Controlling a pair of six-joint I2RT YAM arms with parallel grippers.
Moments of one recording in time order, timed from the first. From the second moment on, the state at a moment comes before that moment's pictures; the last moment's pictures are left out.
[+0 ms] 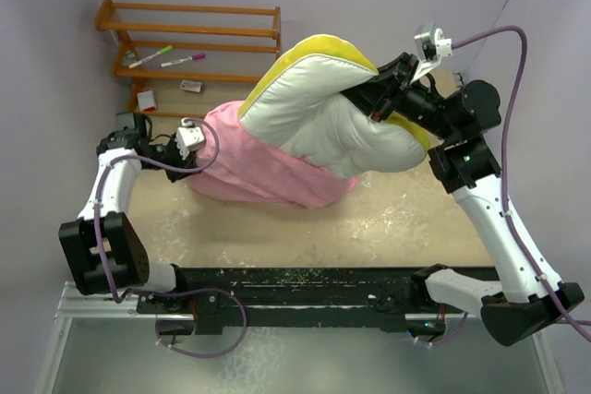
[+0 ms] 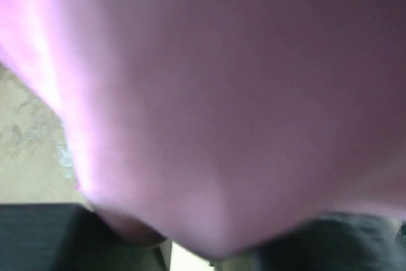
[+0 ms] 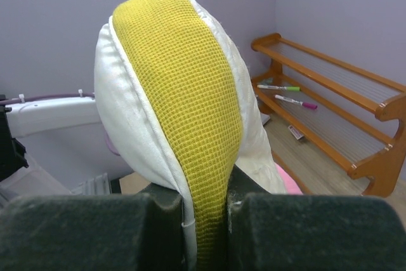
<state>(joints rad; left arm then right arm) 0.22 1.39 1.07 -0.90 0.84 1.21 0.38 1.12 1.35 0.16 -0.67 0.44</state>
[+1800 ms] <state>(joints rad) -0.11 1.51 1.76 -0.98 0.49 0.68 0.32 1.00 1.39 -0.23 0.36 -0.17</state>
